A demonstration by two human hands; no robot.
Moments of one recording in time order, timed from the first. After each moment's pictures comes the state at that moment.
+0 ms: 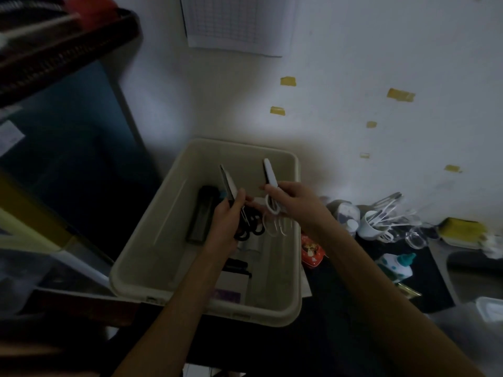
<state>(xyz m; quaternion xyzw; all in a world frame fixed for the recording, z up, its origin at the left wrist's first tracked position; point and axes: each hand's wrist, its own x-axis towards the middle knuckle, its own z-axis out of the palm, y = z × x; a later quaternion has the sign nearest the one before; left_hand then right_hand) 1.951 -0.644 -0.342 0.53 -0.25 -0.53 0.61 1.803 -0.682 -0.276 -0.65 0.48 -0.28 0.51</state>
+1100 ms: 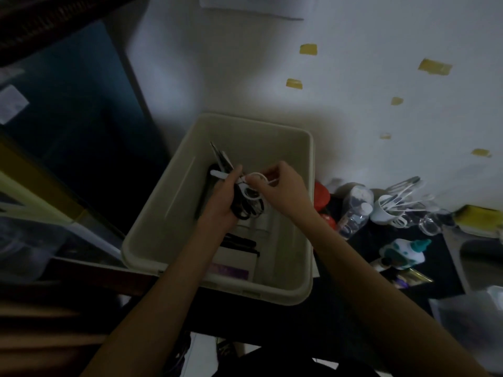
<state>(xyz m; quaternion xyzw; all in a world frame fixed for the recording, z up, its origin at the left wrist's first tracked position) 1.982 -0.653 -0.354 0.45 -0.10 -0.65 0.60 1.850 -0.680 -0.313 -0.72 0.54 -0.28 0.34</state>
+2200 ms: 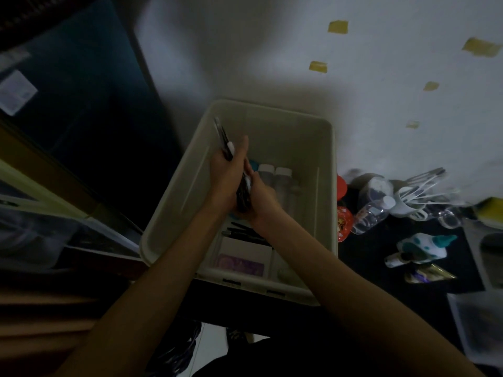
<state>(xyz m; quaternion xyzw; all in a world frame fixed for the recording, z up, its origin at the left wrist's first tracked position) 2.011 -0.661 -0.330 0.63 -0.24 -0.38 0.63 1.942 -0.649 -0.331 -0.22 0.56 -0.28 0.74</state>
